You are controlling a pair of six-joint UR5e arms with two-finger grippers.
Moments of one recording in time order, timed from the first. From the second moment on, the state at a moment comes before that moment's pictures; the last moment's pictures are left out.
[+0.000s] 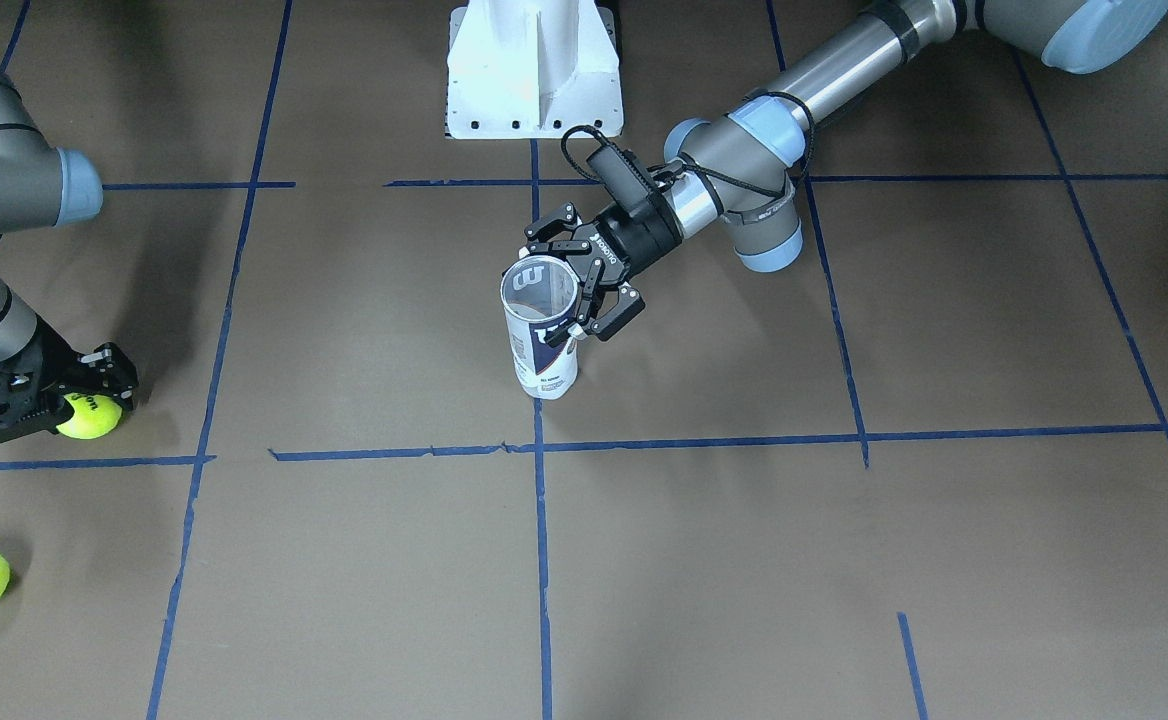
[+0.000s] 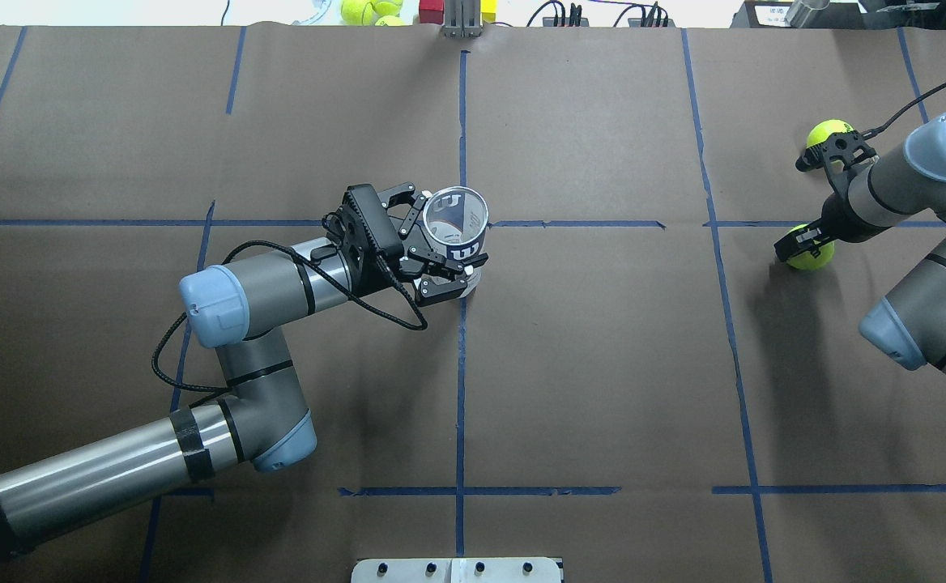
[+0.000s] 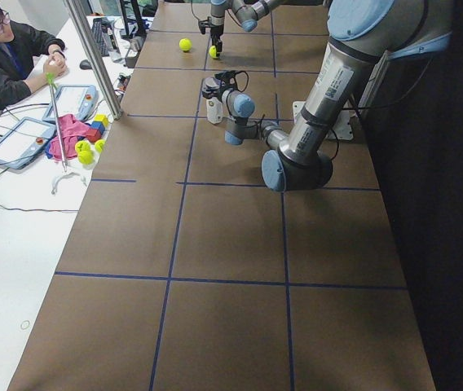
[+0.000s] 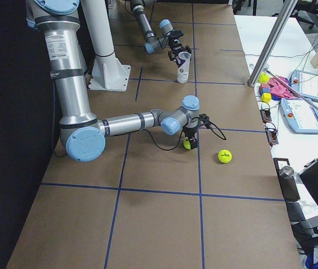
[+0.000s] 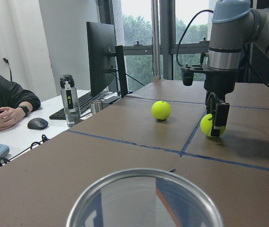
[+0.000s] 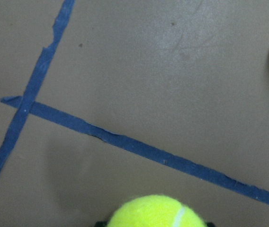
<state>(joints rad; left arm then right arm) -0.49 -2.22 -1.26 -3.18 -1.52 -0.28 0.95 -1.39 1.51 -1.12 2.06 0.45</state>
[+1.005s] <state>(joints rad) -0.48 -2.22 -1.26 -3.18 -1.52 -0.28 0.92 -1.27 1.79 -1.27 2.08 0.78</state>
